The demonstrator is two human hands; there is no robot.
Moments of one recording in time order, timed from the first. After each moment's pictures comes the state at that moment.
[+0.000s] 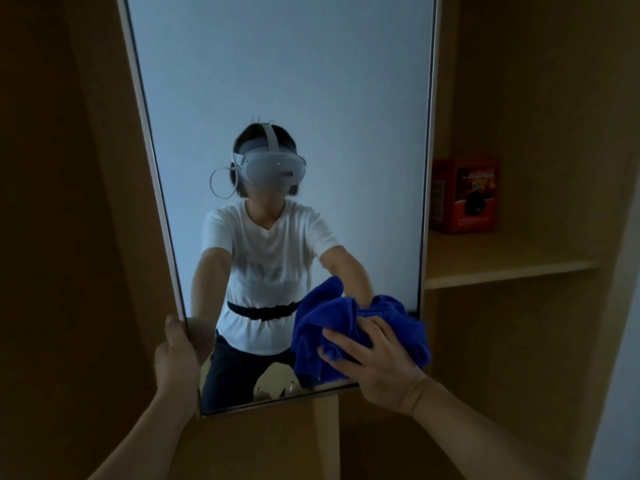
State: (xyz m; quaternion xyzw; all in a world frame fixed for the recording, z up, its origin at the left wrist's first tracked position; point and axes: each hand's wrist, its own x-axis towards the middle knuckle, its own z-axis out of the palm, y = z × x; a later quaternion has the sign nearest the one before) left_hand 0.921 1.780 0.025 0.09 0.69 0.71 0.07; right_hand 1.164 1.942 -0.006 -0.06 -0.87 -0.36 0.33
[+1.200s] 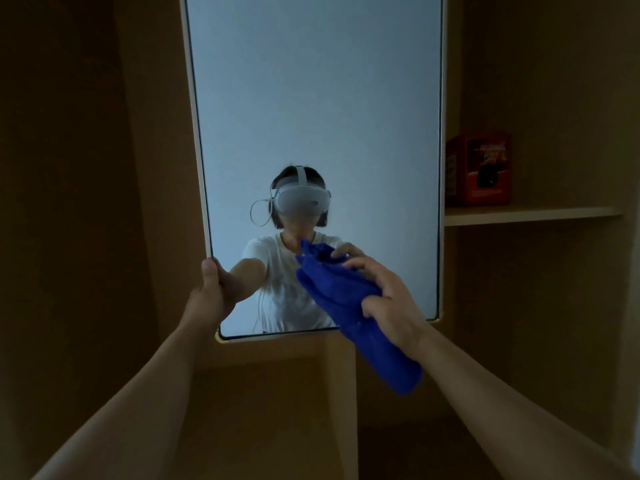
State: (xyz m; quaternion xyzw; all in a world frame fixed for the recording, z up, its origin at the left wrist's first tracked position) left_hand 0.903 1.784 -0.021 0.26 0.69 0.67 0.09; right_hand 1.148 1.889 -0.021 -0.07 -0.80 0.41 0.44
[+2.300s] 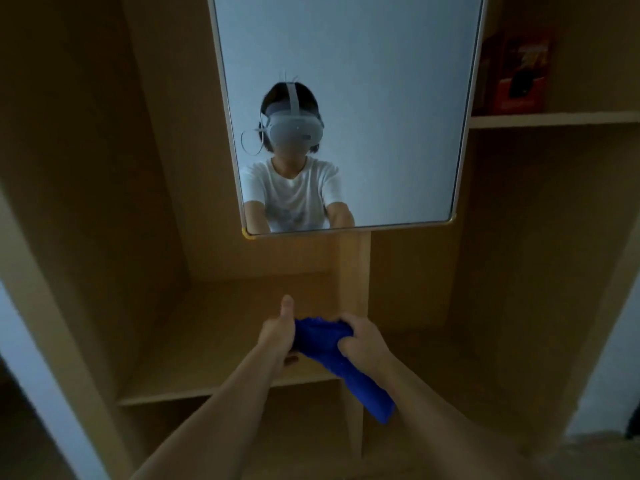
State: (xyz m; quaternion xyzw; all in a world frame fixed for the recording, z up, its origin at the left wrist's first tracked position) left_hand 0.999 1.743 -0.181 0.13 0.79 0.52 0.30; right_hand 1.129 1.817 -0.197 -0.31 -0.81 0.45 0.19
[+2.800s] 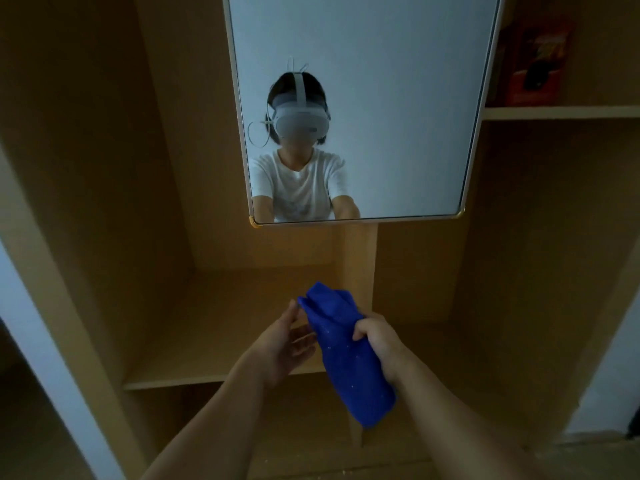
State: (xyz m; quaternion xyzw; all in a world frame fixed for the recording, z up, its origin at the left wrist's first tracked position) left_hand 0.992 1.721 -0.203 0.12 0.54 0.64 0.53; right_hand 1.136 1.815 -0.201 -0.33 -0.57 0.72 0.21
